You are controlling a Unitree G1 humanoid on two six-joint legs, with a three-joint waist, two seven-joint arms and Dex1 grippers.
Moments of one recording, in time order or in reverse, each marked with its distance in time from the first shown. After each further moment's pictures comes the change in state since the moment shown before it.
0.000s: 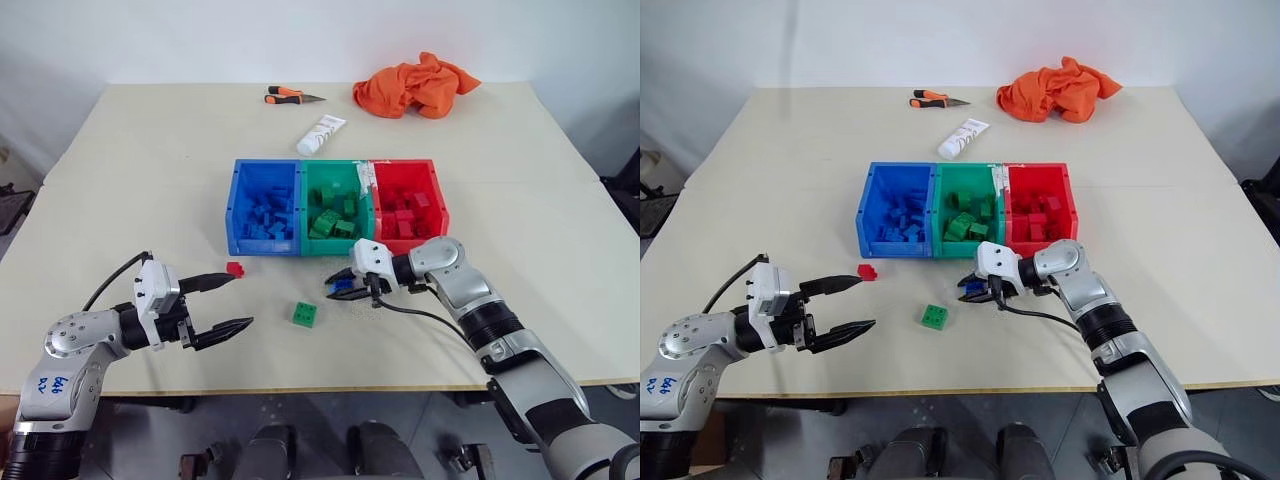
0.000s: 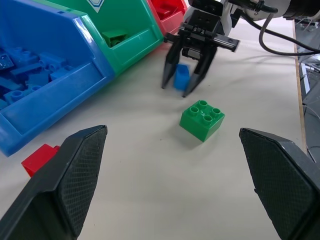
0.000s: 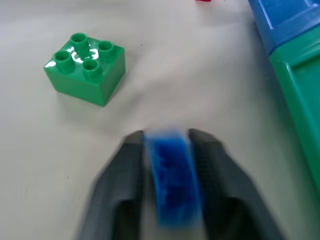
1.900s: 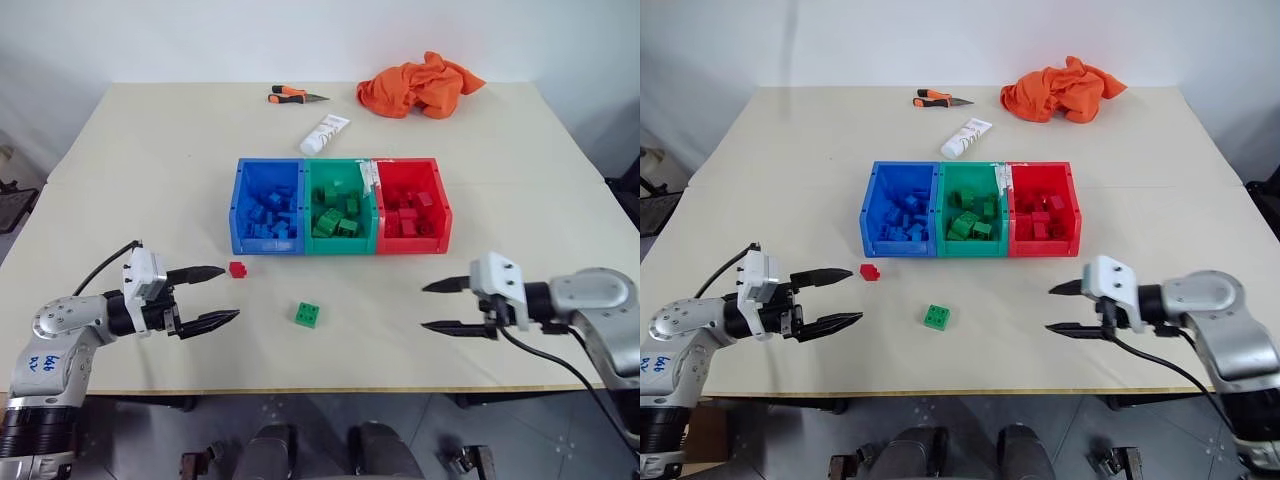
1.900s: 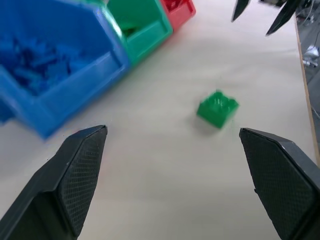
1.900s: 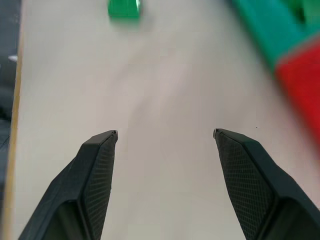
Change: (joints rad) left arm -0.097 0.072 -0.005 0.183 0.004 -0.036 -0.110; right arm 0.577 -0.517 -0.406 -0.723 0.270 0.383 0.002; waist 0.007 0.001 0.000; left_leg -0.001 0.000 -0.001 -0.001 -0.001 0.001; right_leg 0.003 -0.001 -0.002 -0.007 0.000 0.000
